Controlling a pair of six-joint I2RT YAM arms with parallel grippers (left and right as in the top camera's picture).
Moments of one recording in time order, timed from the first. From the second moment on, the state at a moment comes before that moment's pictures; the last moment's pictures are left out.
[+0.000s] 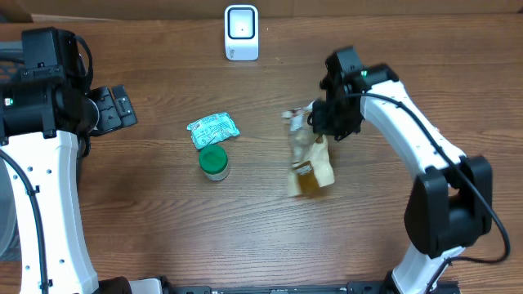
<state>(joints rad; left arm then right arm) 0.15 1.52 1.81 -1.46 -0.15 -0.24 0.32 1.90 1.60 -1.12 -0.12 0.31</state>
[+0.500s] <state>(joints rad) 0.15 1.52 1.81 -1.46 -0.15 -0.24 0.48 1.88 1.66 -1.25 0.25 0.35</state>
